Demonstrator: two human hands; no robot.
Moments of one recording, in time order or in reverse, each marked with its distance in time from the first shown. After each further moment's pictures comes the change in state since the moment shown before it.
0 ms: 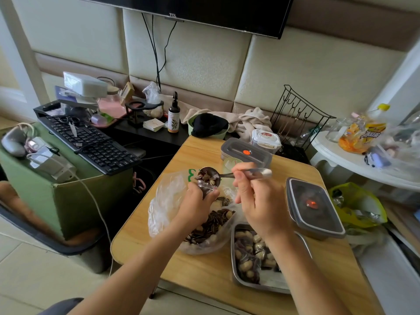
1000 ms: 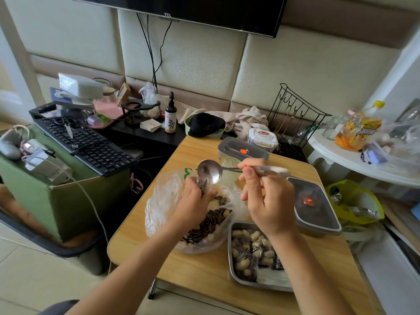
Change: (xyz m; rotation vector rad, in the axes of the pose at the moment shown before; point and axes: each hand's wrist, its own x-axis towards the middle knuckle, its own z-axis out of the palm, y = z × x) left_hand -0.007 0.006 -0.006 -0.002 -0.006 0.109; right_hand -0.002 0.007 -0.010 -0.031 0.139 -0.031
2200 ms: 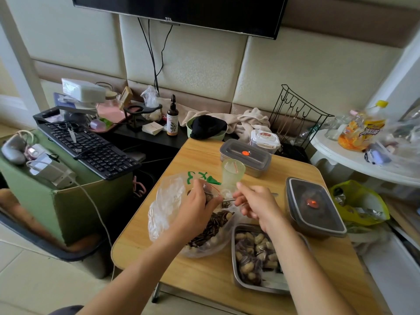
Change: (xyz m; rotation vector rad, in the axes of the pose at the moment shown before) left_hand -0.014 0.004 -0.005 0.121 -0.004 0.221; right_hand -0.014 0.044 0.031 0.376 -0.411 1.243
